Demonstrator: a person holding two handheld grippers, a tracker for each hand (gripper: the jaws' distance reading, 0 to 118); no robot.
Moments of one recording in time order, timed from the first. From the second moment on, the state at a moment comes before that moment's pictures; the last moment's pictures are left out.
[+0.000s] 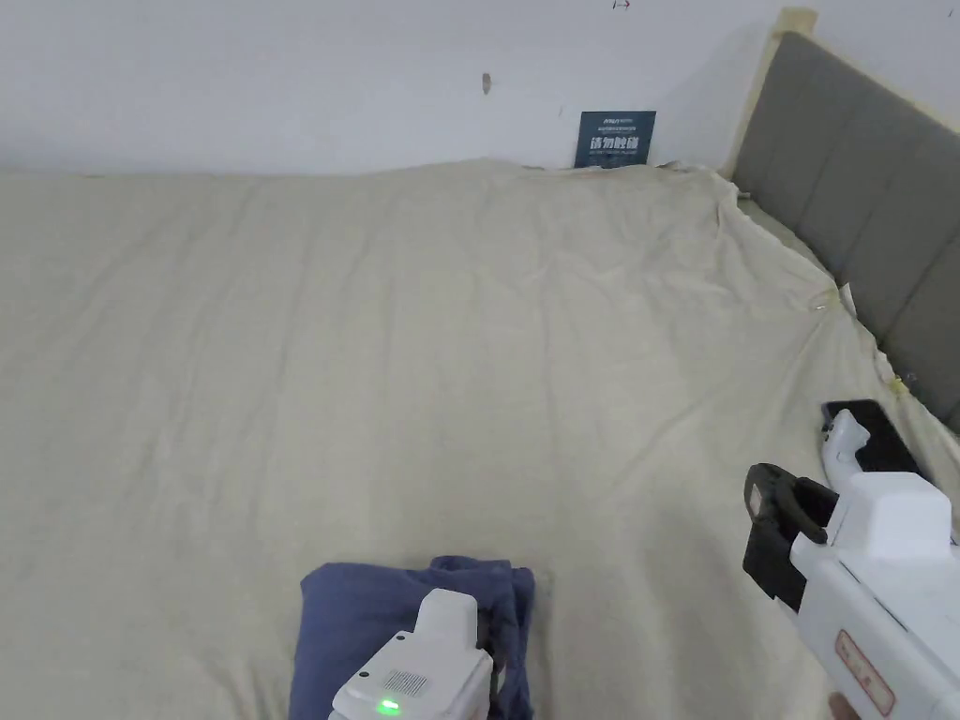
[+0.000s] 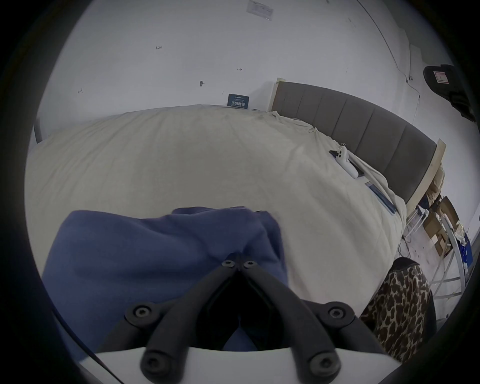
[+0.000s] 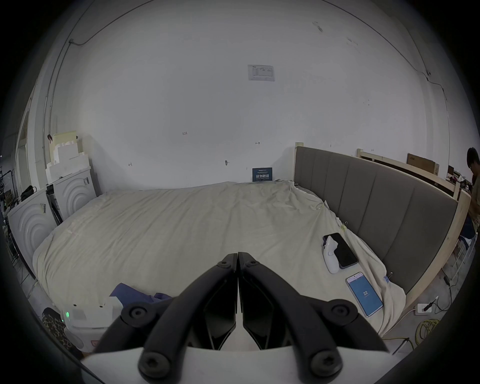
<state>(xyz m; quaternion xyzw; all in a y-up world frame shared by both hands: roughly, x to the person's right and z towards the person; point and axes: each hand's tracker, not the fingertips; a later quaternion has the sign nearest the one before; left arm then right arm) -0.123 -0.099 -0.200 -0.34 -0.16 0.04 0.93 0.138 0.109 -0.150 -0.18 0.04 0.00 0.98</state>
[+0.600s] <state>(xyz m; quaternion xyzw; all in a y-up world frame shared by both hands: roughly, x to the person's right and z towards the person) -0.115 -0.058 -0.191 -0.29 -0.21 0.05 0.93 0.140 0.121 -0.144 -0.16 0.04 -0.01 0.99</state>
